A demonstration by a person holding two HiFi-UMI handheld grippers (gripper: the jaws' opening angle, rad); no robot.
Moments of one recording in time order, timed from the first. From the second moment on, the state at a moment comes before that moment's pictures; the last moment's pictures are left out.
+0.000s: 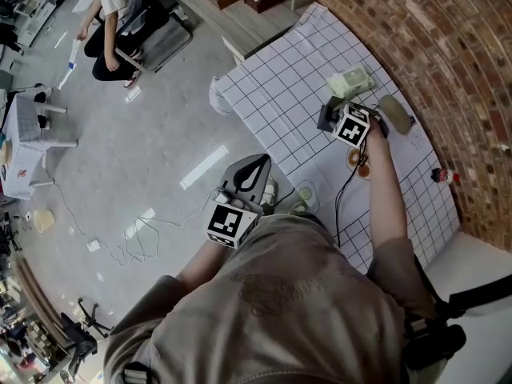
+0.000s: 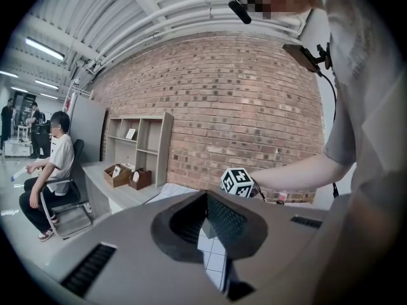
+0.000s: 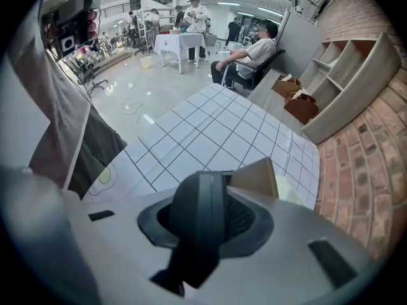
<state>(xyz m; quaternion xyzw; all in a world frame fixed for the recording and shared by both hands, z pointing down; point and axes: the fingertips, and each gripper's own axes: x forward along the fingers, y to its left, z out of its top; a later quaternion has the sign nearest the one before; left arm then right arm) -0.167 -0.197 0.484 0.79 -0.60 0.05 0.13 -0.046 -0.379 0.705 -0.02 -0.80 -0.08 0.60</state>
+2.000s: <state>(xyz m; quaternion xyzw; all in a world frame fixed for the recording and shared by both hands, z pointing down) -0.101 -0.238 0.375 0.86 -0.50 -0.03 -0.01 0.076 -0.298 0.303 0.41 -0.85 -0.30 0.15</state>
